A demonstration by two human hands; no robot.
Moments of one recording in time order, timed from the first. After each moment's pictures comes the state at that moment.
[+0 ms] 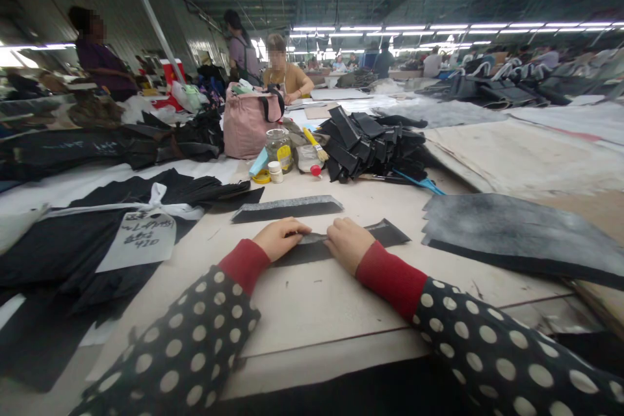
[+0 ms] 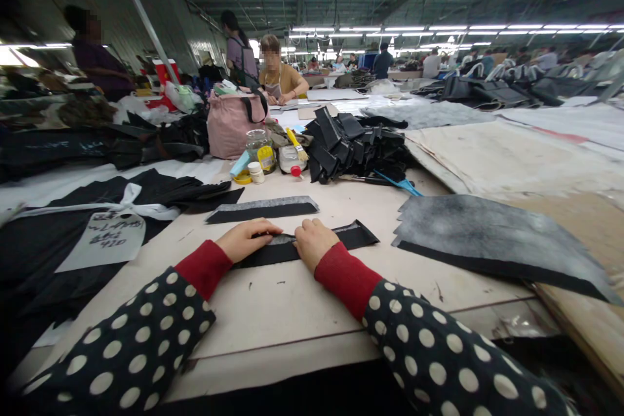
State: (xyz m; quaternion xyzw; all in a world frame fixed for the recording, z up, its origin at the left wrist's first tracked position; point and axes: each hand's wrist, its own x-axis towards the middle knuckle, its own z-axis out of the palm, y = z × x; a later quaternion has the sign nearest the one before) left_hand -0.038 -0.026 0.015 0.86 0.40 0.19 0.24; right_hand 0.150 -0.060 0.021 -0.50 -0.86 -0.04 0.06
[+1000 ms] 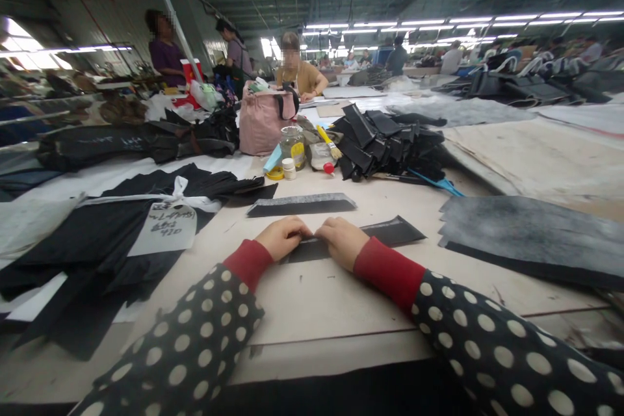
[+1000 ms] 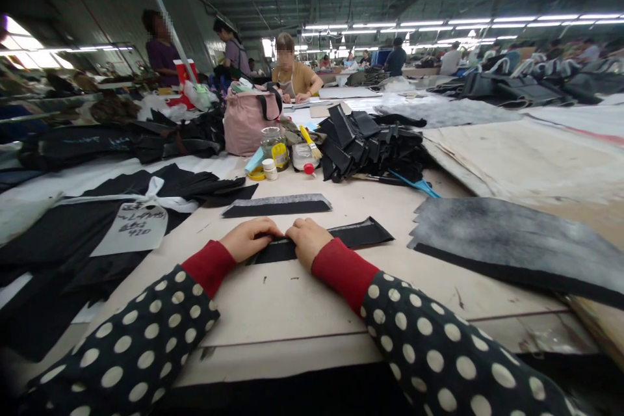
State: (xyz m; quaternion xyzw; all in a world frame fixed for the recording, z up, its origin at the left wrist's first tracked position) left_hand -0.061 -0.036 0.013 0.88 0.40 0.19 0.20; right_hand 0.126 -0.052 0.018 -0.40 -0.91 0.05 0.09
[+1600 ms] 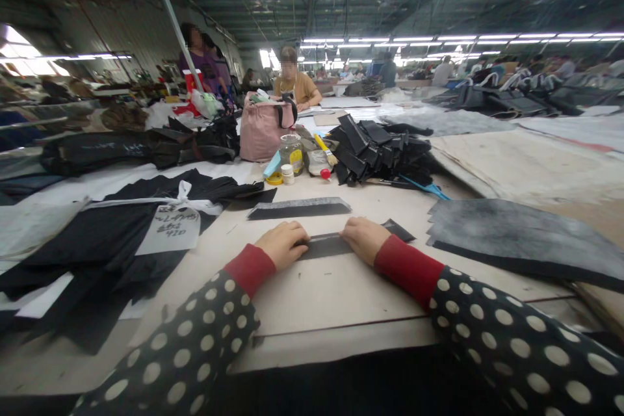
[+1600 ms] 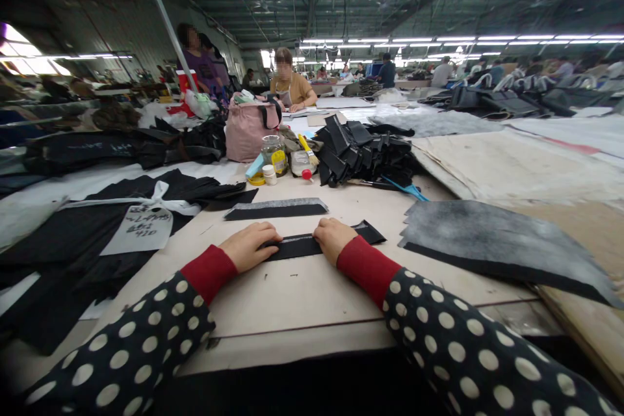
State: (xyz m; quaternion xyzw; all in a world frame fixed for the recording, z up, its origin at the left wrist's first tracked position) left_hand -0.052 -0.060 0.029 0.89 0.43 0.10 0.09; right_hand 0.173 -0.054 0.023 -0.44 -0.90 0.00 0.05
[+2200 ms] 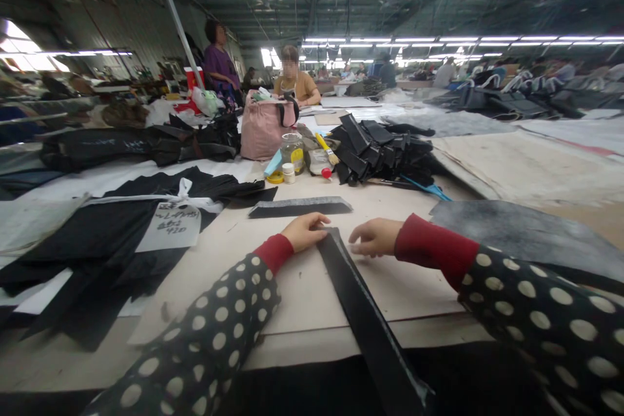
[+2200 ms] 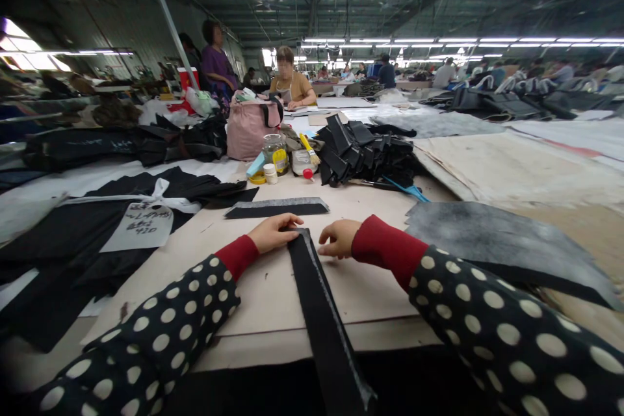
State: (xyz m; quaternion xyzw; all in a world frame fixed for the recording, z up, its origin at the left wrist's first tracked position) left_hand -0.016 -0.028 0.009 0.78 0.45 0.25 0.35; right_hand 0.187 -0.054 0.061 -0.49 -0.80 0.33 -0.07
